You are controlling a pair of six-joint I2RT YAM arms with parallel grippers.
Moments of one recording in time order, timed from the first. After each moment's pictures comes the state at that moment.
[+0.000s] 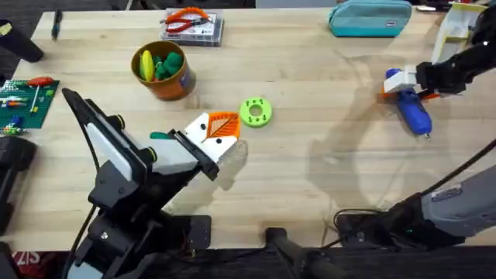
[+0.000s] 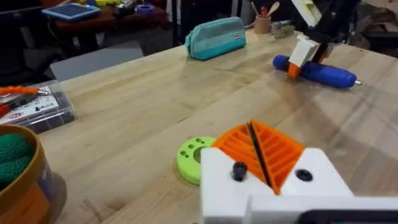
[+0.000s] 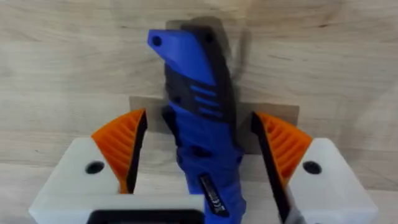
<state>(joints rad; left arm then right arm) -0.43 0.03 0.02 -0.06 0.31 -0.01 -0.48 1.90 1.32 -0.87 -0.17 -0.42</state>
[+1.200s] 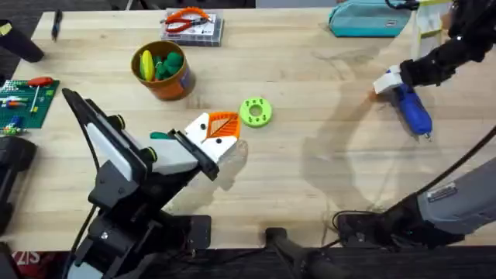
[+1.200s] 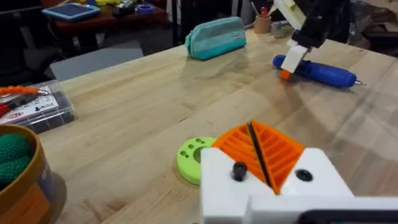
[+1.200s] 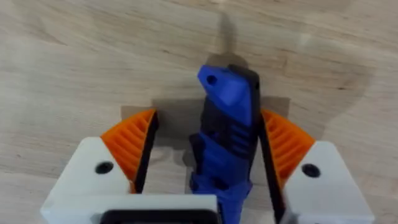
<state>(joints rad) -0.43 0.03 0.02 -0.06 0.31 -0.01 -0.37 1.91 1.33 -0.81 -0.09 -0.55</state>
